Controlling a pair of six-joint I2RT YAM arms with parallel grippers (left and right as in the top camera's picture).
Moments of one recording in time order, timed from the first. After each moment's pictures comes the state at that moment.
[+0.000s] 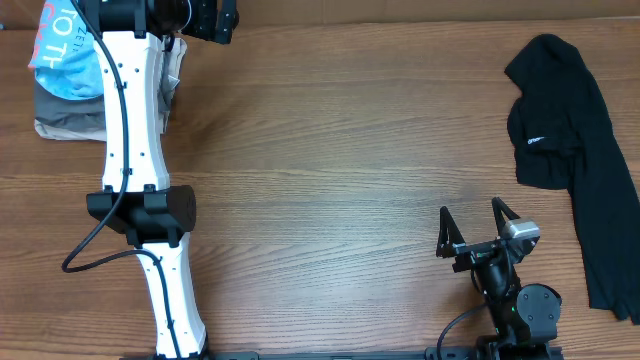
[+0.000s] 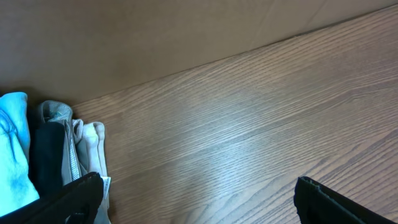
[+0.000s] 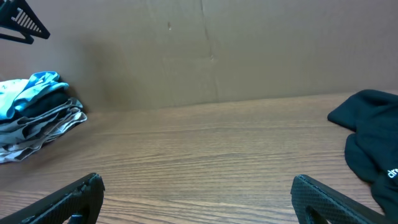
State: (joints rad) left arm 0.00 2.38 2.84 -1.31 0.26 0.21; right arm 0.06 0.01 0.02 -0.02 -0.16 0.17
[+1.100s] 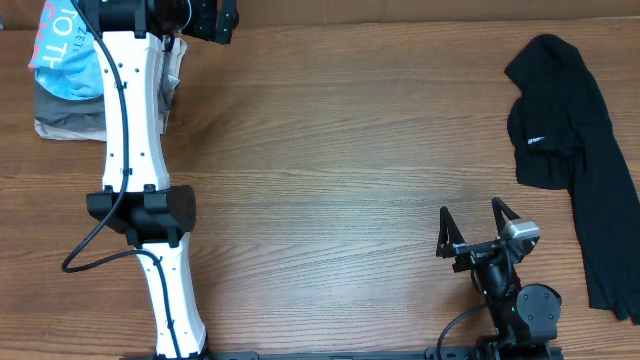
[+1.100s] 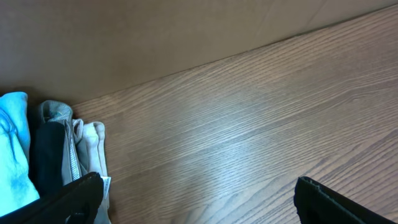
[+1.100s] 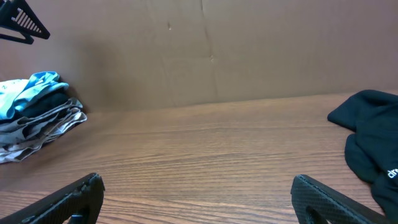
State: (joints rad) left arm 0.00 2.37 2.84 -1.31 0.26 0.21; right arm 0.06 0.01 0.02 -0.02 -0.16 0.17
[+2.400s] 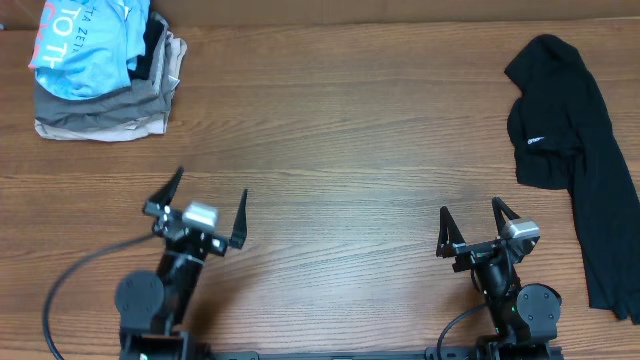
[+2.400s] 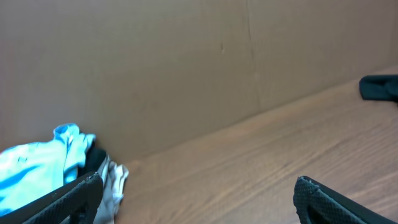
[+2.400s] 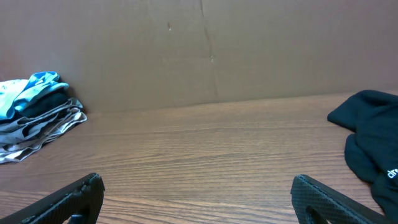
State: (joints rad) left arm -0.06 0.35 0.24 0.15 0.23 0.22; right arm 0.06 0.01 0.02 -0.02 -0.16 0.17
